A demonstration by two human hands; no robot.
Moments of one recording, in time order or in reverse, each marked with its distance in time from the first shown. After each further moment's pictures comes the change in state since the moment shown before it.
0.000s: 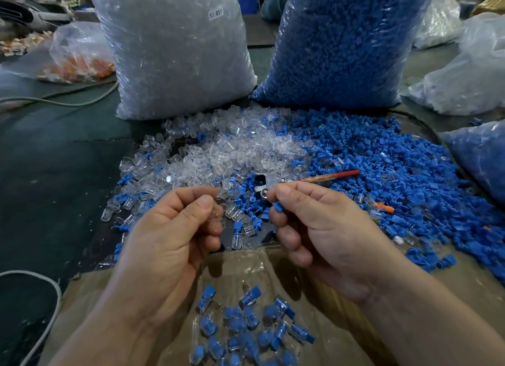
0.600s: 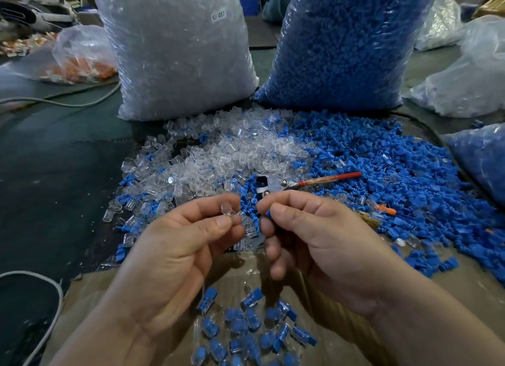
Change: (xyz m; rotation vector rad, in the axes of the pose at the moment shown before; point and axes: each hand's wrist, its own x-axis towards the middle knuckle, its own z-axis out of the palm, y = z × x) left_hand 0.004 -0.006 -0.011 -0.126 -0.189 -0.101; right_hand -0.004 0.007 0.004 -0.005 -0.107 -0.004
